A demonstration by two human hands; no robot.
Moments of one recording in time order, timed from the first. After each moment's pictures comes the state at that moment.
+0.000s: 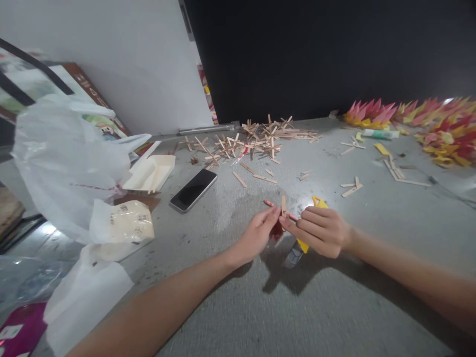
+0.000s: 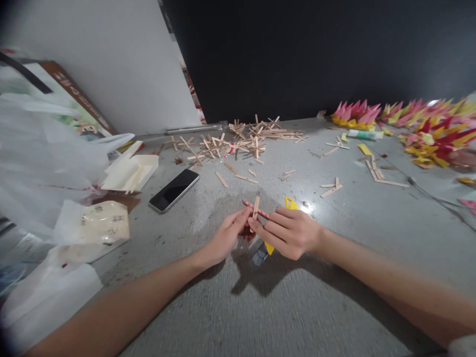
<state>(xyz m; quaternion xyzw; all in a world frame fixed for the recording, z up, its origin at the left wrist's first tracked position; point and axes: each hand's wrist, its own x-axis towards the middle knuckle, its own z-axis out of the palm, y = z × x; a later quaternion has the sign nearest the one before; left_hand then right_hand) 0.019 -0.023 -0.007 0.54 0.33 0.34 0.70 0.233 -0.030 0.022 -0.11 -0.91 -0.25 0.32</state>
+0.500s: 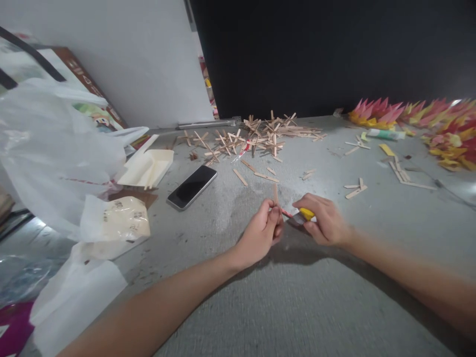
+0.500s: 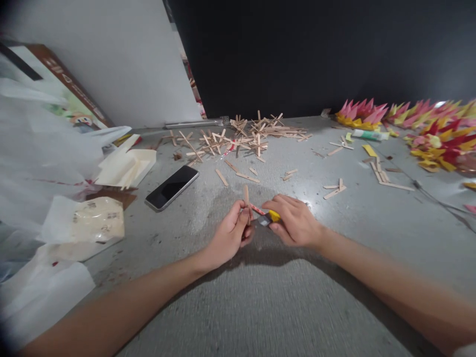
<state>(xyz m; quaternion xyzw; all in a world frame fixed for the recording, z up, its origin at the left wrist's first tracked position) 0.023 -0.029 -0.007 0.52 0.32 0.38 0.69 0.243 -0.016 -0.005 -0.29 -0.88 0.04 0.38</state>
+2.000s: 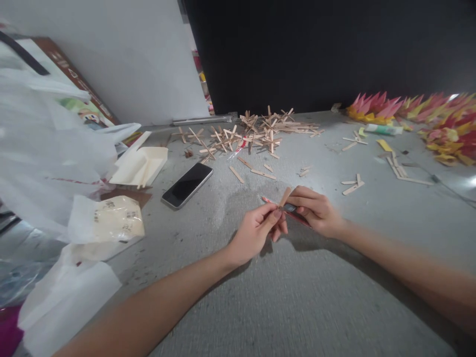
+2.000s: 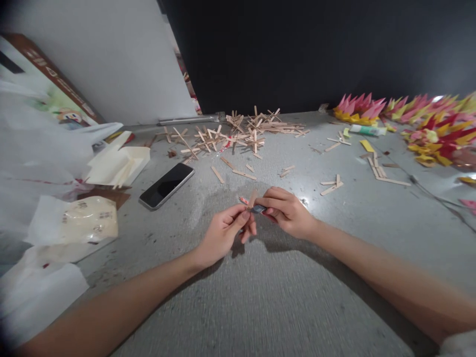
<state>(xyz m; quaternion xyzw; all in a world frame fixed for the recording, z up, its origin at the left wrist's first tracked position) 0.016 -0.027 0.003 0.58 0.31 0.36 0.66 0.244 -0.004 -0.007 -0.28 -0.86 0.18 0.39</state>
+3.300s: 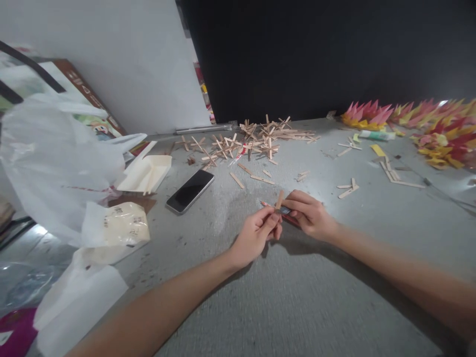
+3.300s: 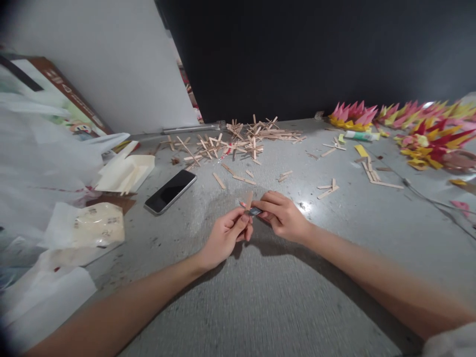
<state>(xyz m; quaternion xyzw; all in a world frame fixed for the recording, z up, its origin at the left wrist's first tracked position) 0.018 -0.028 -0.002 0.56 0.31 0.38 0.67 0.232 -0.006 -0.007 -0.31 -0.85 0.13 0.41</state>
